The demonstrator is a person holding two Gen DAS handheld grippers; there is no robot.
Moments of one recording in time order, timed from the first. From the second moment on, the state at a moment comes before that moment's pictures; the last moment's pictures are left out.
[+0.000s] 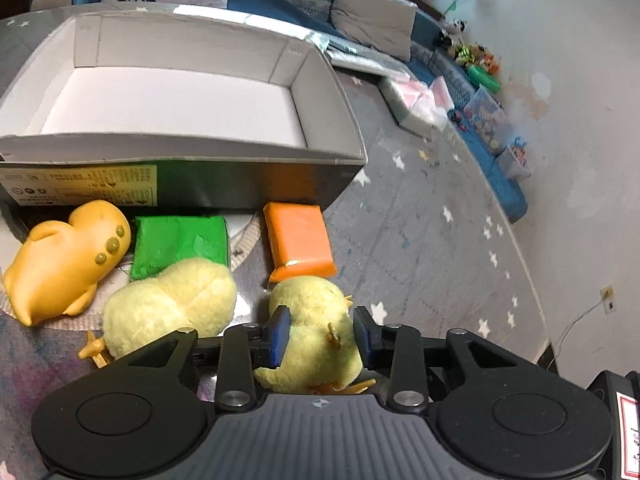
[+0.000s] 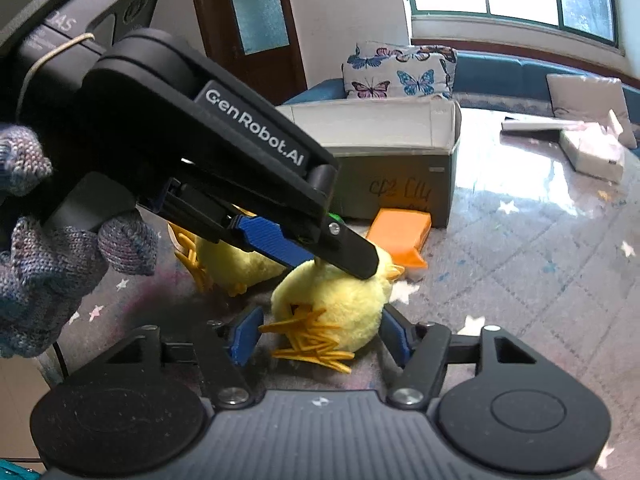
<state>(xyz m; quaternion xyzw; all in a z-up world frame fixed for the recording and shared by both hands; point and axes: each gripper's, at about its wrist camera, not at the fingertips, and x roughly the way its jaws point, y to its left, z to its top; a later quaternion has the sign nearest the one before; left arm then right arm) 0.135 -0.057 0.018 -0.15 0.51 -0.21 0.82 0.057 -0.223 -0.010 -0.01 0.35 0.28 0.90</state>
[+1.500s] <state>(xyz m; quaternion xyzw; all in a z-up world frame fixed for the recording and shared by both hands) 0.332 -0.024 0.001 -0.29 0.47 -0.19 0.81 0.262 -0.174 0.002 -0.18 0.33 0.27 0.89</state>
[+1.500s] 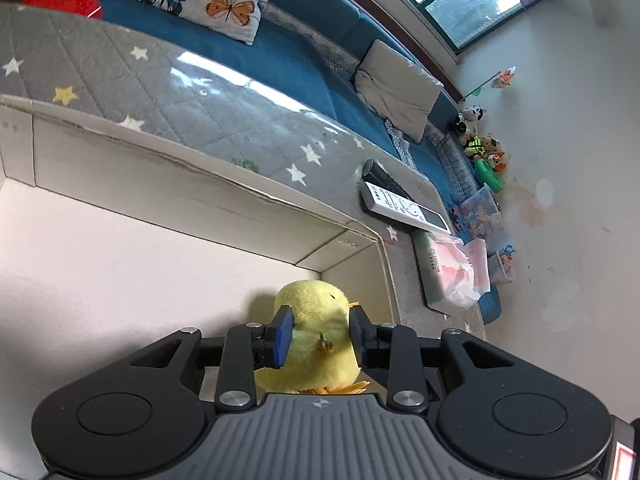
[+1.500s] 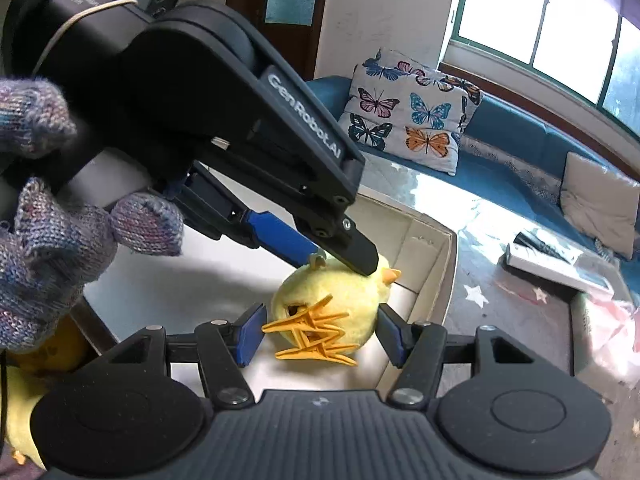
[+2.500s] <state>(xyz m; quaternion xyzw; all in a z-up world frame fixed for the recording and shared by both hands) 0.245 -0.024 0.053 -0.23 0.40 -0.20 0.86 0.195 -0.208 0.036 -0.13 0.26 0.24 0.93</state>
